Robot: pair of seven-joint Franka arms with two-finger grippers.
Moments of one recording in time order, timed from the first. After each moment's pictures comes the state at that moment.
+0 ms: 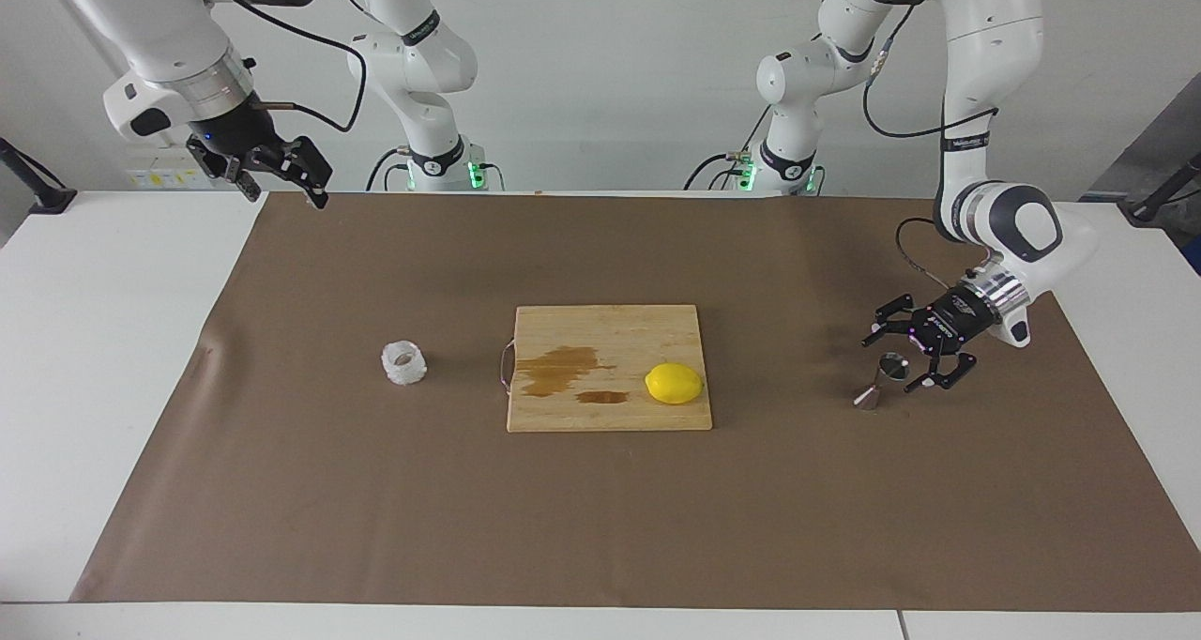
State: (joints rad) left arm 0.31 0.26 -0.06 -2.10 -1.31 2.03 -0.82; right arm -0.08 -0.03 0.00 -1.57 0.03 1.46 0.08
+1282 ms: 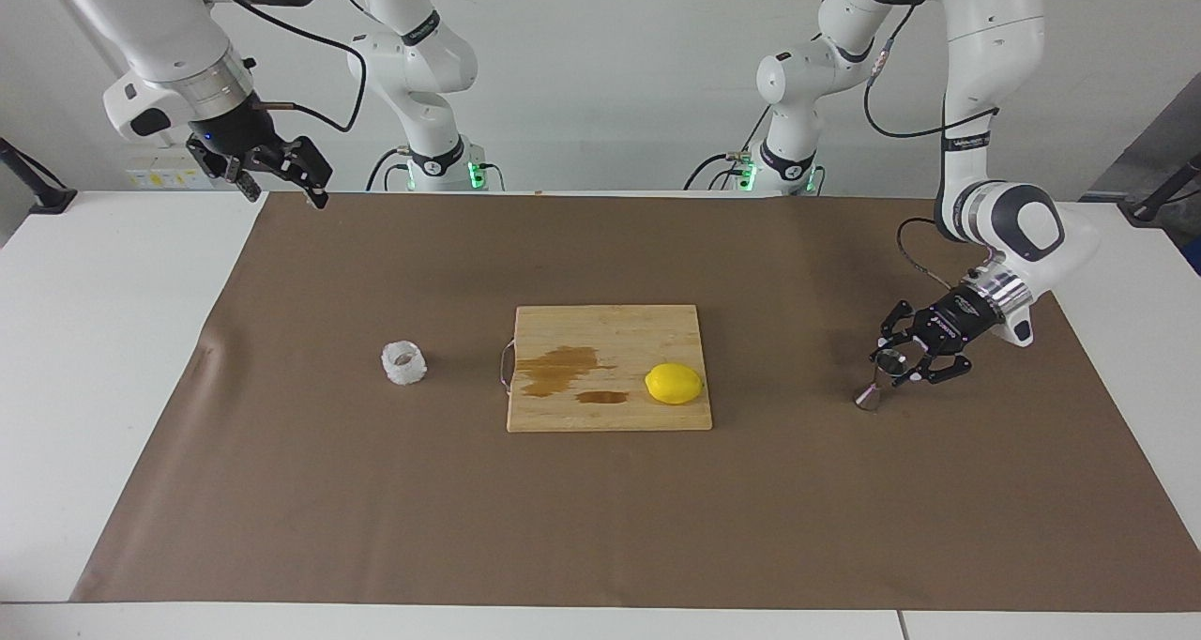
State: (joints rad) left arm 0.31 0.26 -0.06 -2.09 -1.32 2.00 -0.85; right arm -0.08 -0.03 0.00 -1.57 0.03 1.46 0.08
